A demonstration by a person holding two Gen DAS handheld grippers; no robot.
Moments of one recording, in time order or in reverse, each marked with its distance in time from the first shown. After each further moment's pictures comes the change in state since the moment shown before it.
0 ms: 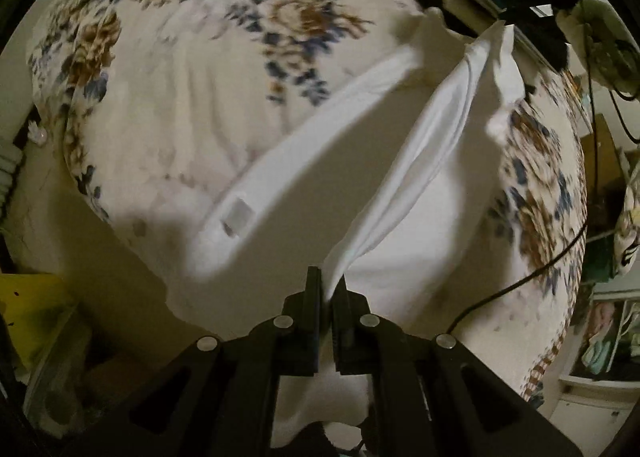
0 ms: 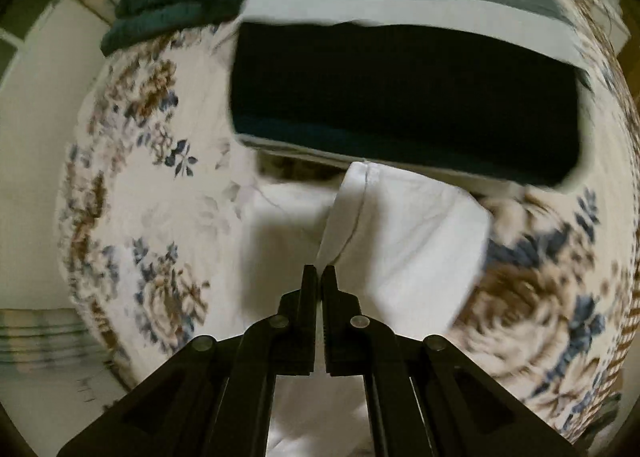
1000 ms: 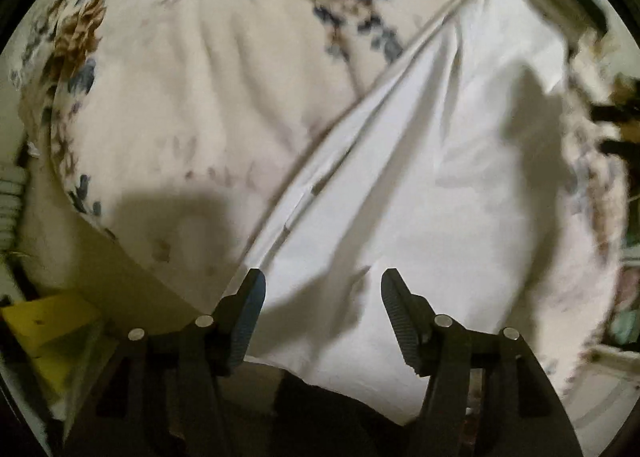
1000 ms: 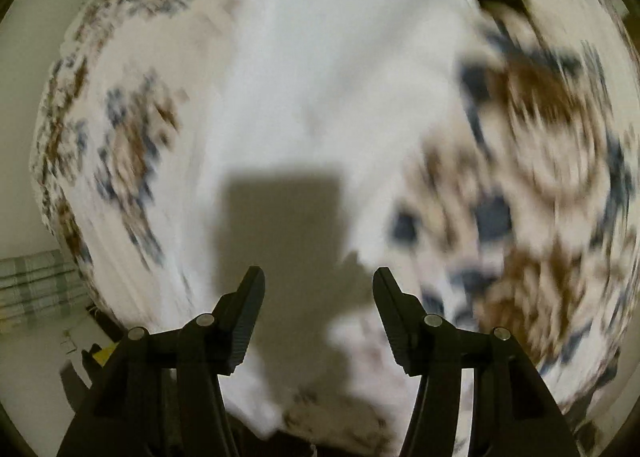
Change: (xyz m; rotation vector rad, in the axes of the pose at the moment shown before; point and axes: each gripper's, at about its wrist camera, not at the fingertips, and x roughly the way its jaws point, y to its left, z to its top) left arm 0.060 0.033 0.005 0.107 0.132 0.142; right arm 0.038 -0.032 -0.229 0.035 0.228 0.005
